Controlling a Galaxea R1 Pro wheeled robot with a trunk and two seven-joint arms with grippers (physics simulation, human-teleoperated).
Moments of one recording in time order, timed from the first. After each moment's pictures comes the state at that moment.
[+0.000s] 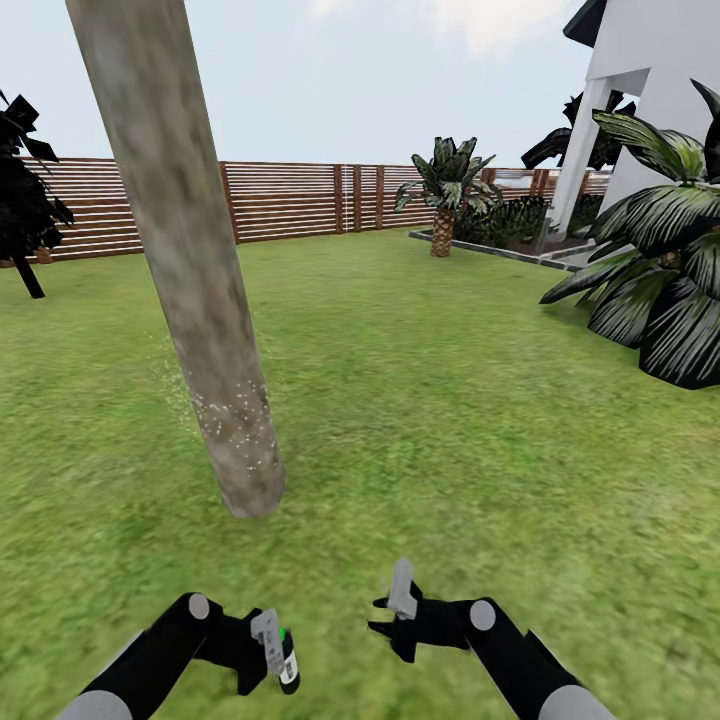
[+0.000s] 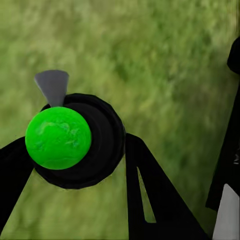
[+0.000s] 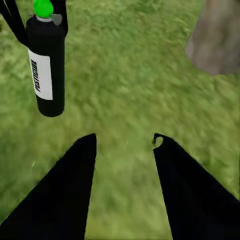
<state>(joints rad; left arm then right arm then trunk) -0.49 0.11 -0.19 -0.68 -0.61 0.06 -1.01 -0.51 0.01 0.27 -0.61 0.45 -0.30 0.78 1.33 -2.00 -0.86</state>
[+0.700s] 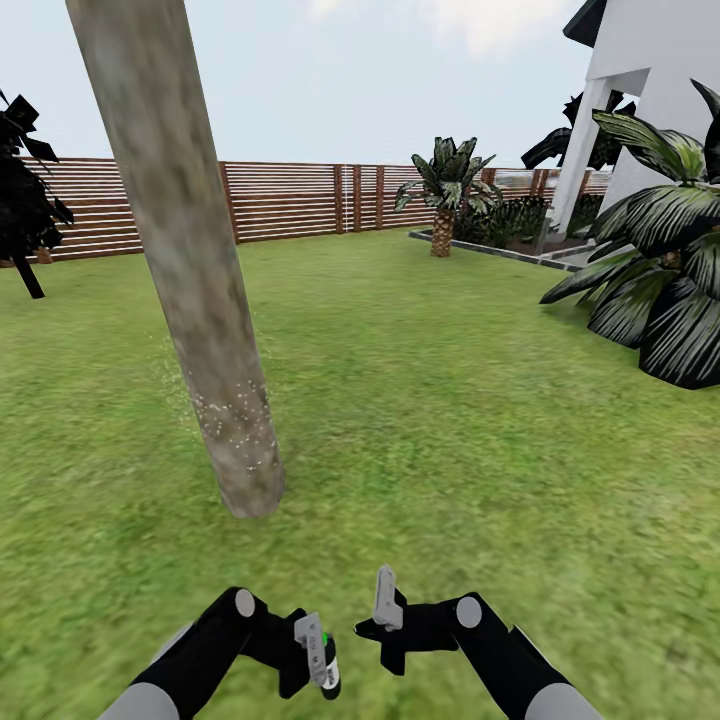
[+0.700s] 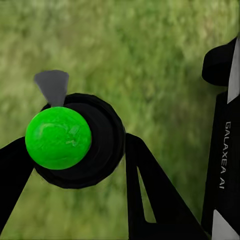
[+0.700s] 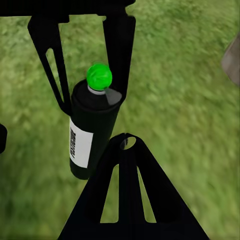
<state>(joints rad) -0.50 0.00 -0.26 -0.69 -0.67 0.06 -1.02 -0.51 0.05 0.27 -0.64 0.52 -0.30 0.90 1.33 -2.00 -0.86</state>
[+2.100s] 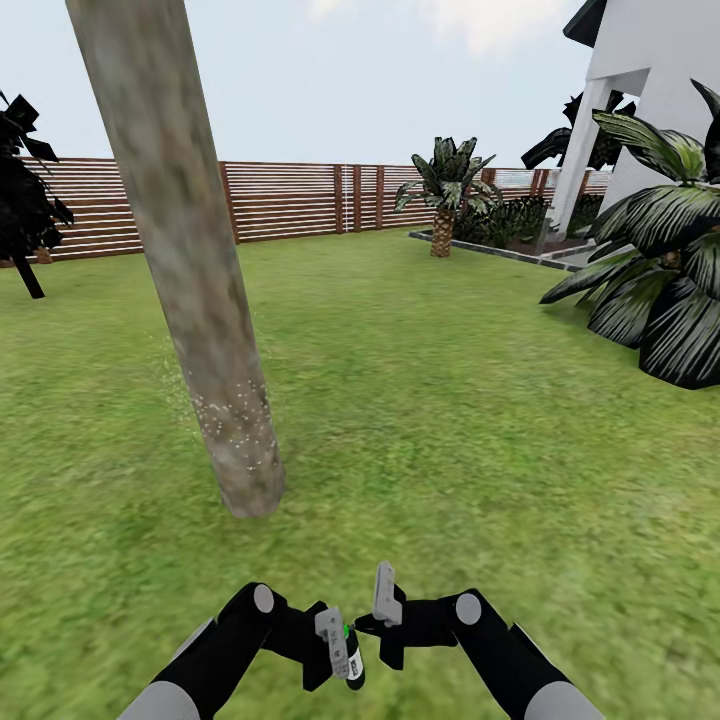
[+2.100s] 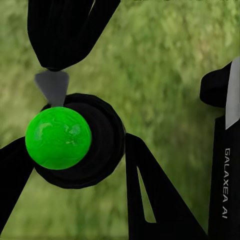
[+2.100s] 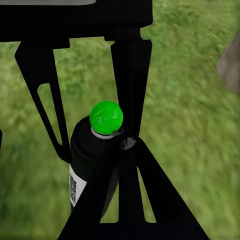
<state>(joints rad) -0.50 -0.06 -0.26 -0.72 -0.67 0.06 -1.01 -0.51 0.05 0.27 -0.66 0.52 -0.30 0.90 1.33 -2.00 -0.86</state>
